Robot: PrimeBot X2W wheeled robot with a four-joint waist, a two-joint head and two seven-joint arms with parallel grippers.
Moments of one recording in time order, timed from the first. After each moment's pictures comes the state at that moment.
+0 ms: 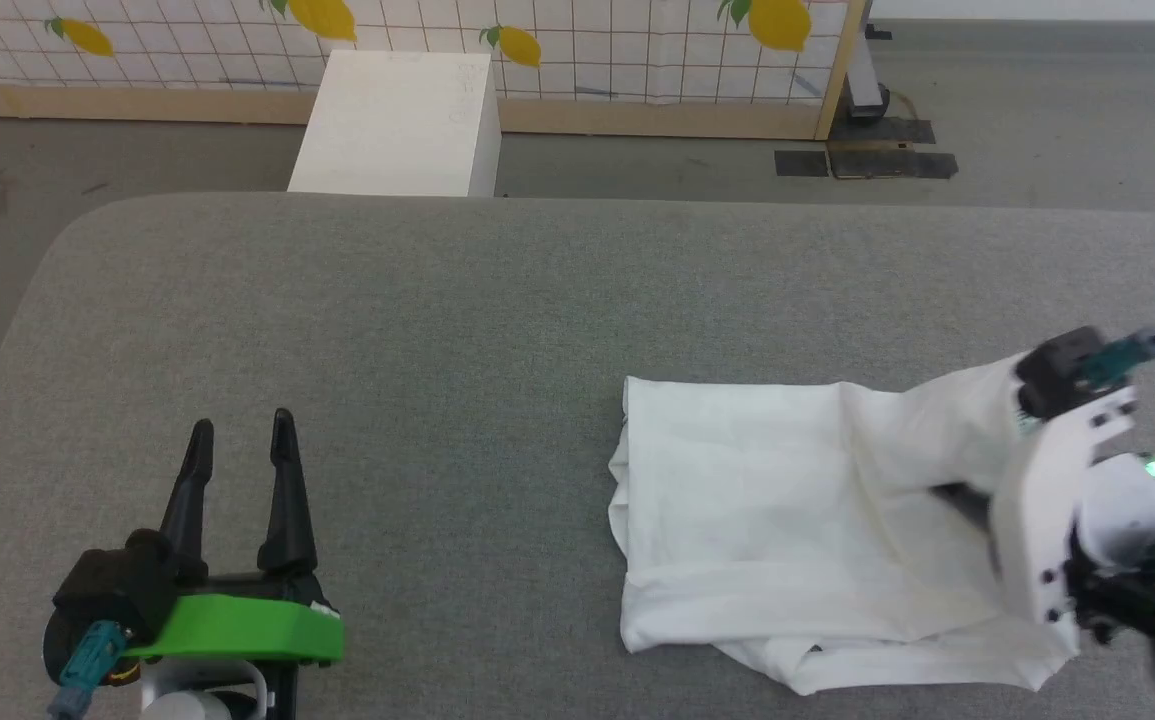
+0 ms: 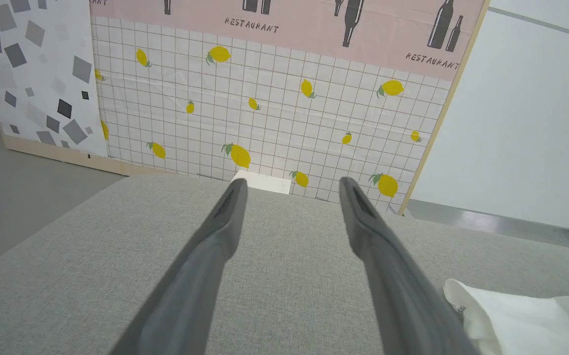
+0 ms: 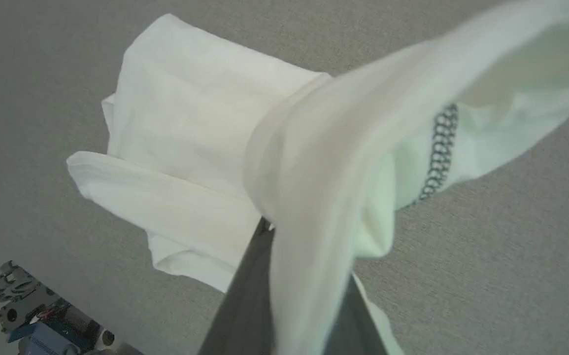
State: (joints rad) left arm 0.00 0.08 0.04 -0.03 -0.27 -0.08 -0.26; right arm -0.22 -0.45 0.14 -0.14 0.56 0.13 1.00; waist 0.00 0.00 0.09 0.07
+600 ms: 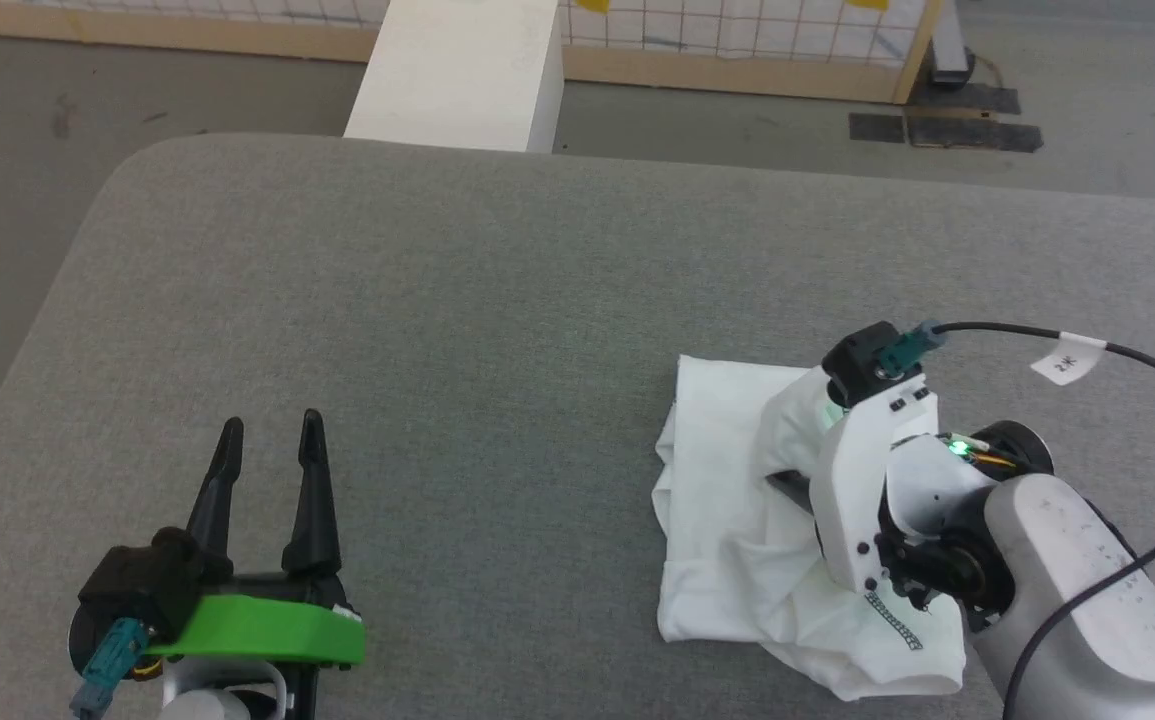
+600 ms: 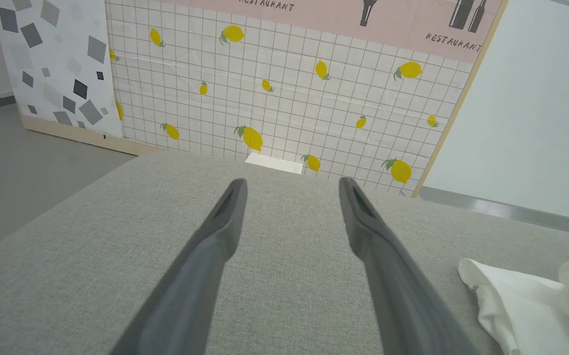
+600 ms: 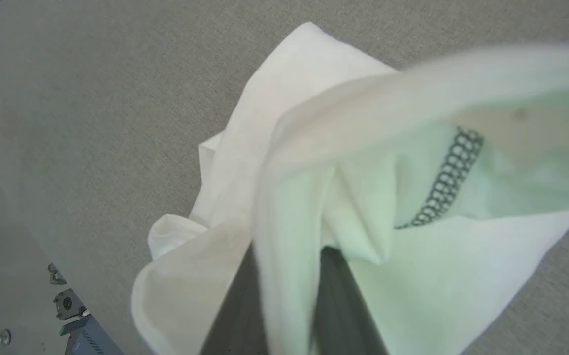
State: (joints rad) left arm 0.00 0.07 0.02 -0.03 -0.27 -0.10 -0.26; right arm -0.40 -0.24 0.36 0.19 0.51 0.13 0.83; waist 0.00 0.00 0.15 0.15
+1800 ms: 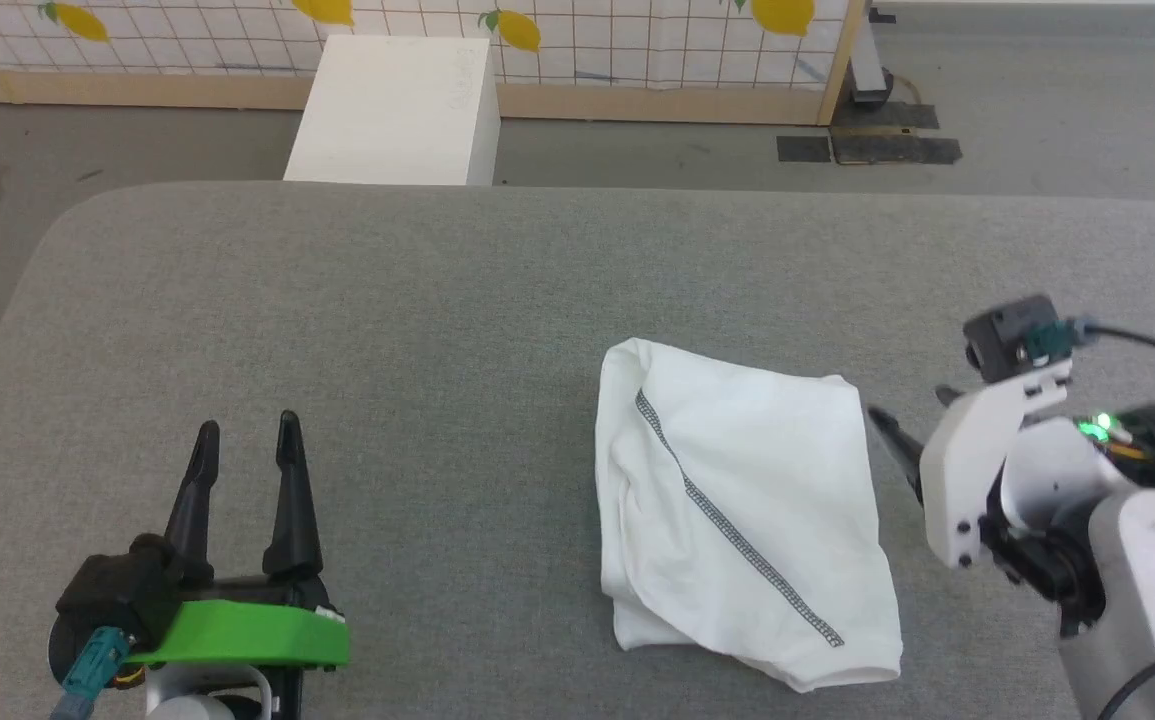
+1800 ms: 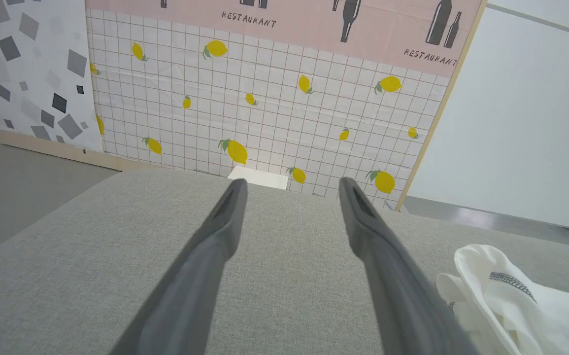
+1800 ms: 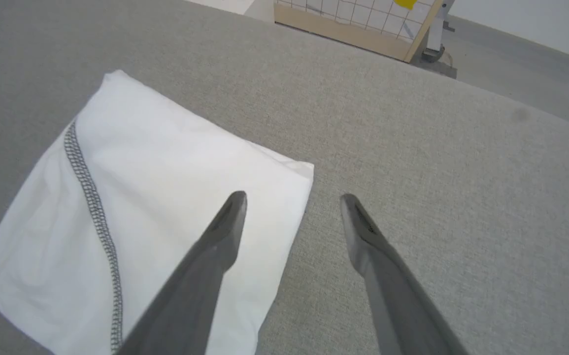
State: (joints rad) left arm 0.01 0.06 0.05 -0.05 -0.26 -0.10 -0.26; right arm -0.33 -0.24 0.15 0.08 0.28 0.13 0.70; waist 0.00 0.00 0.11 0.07
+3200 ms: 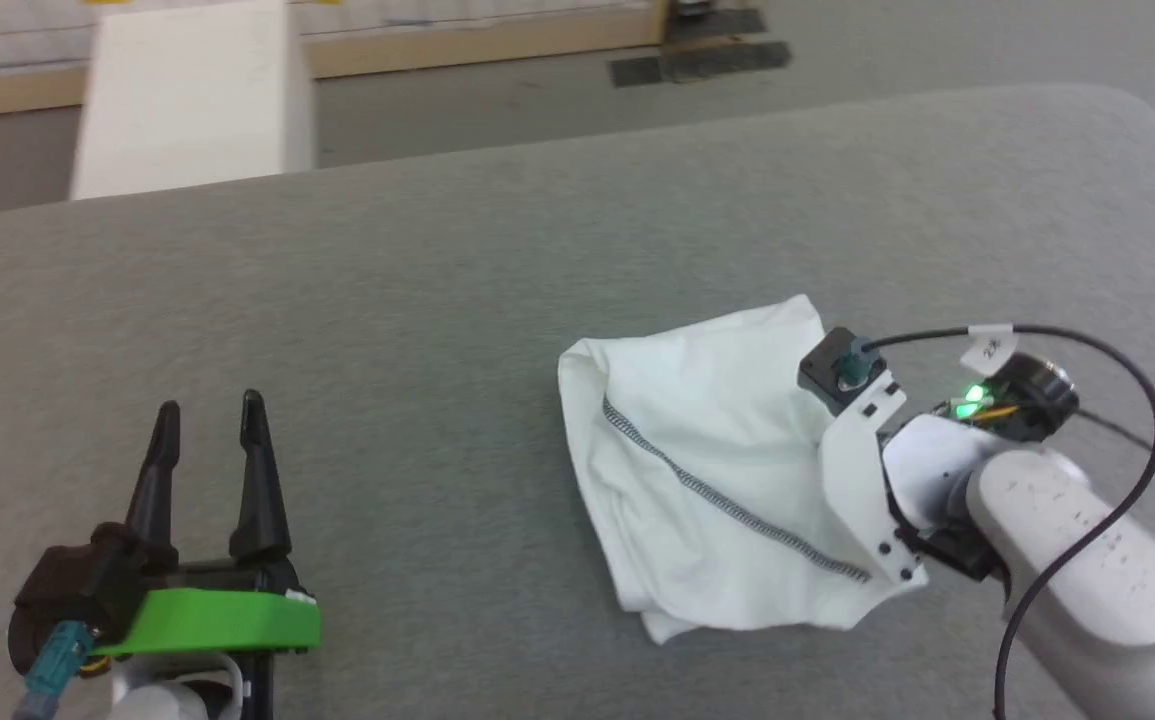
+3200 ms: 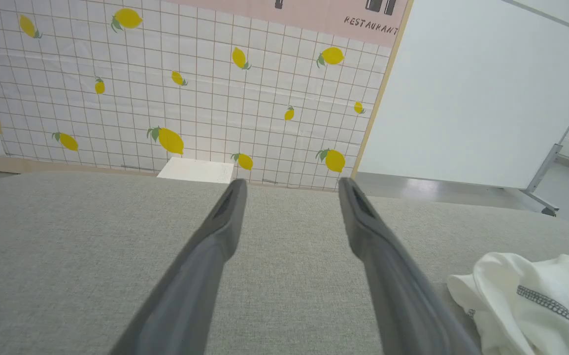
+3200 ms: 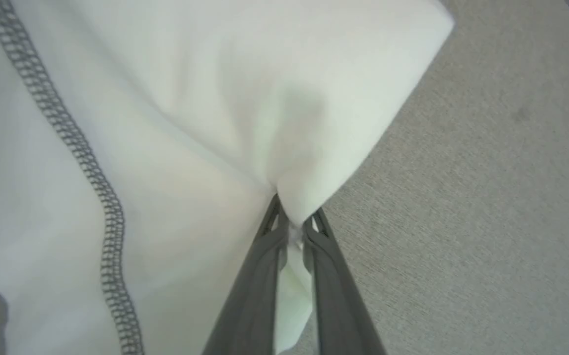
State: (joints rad) left arm 0.00 0.07 0.08 -0.08 -0.25 -0.09 -0.26; right arm -0.56 -0.40 0.64 0.28 0.34 0.13 0.75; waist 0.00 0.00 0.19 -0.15
